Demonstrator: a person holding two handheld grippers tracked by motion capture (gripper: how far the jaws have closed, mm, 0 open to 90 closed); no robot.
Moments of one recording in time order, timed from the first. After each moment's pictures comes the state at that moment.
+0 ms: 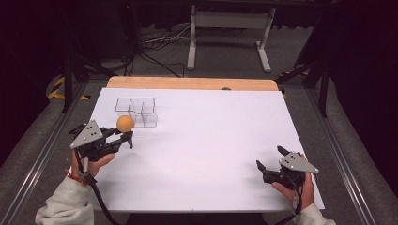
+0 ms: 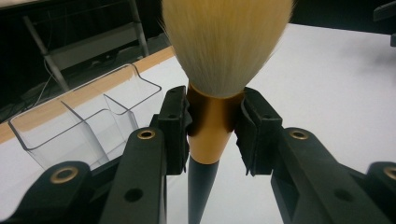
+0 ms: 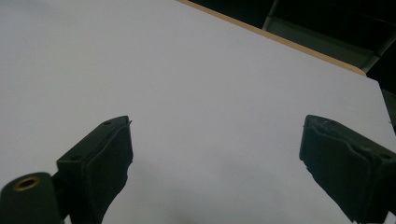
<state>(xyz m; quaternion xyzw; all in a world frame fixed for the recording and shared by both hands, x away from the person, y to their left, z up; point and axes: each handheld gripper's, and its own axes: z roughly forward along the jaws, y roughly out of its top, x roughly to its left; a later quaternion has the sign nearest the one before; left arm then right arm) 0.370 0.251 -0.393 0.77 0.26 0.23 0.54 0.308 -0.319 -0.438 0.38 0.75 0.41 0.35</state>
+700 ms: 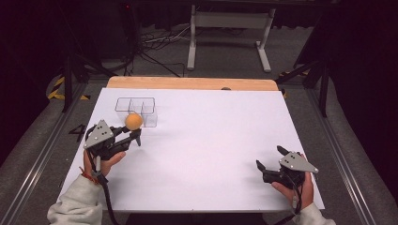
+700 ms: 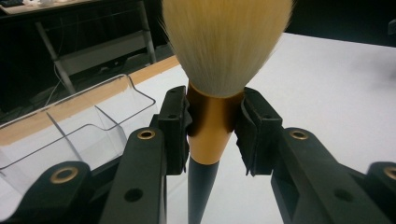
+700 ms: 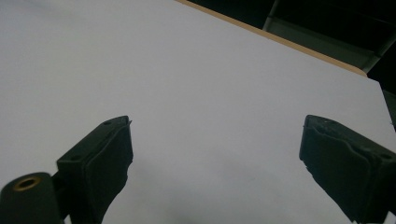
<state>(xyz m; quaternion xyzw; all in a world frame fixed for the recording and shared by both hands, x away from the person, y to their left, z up) 0.375 0.227 -0.399 0.75 0.27 0.24 0.55 0.309 -0.319 -0.438 0.38 0.75 0.41 0.35</state>
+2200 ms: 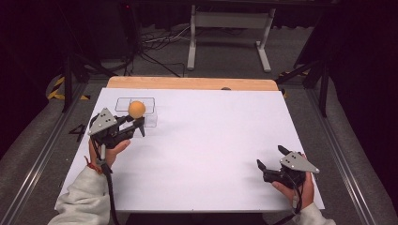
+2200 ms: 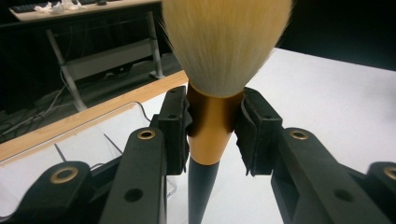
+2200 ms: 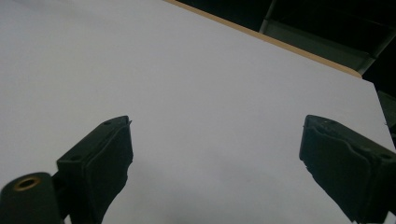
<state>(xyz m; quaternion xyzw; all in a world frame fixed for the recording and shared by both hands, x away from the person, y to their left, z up) 0.400 0.217 -0.382 0.73 0.29 0.24 0.57 0.309 -0.320 -0.437 0.38 0.75 0.41 0.36</state>
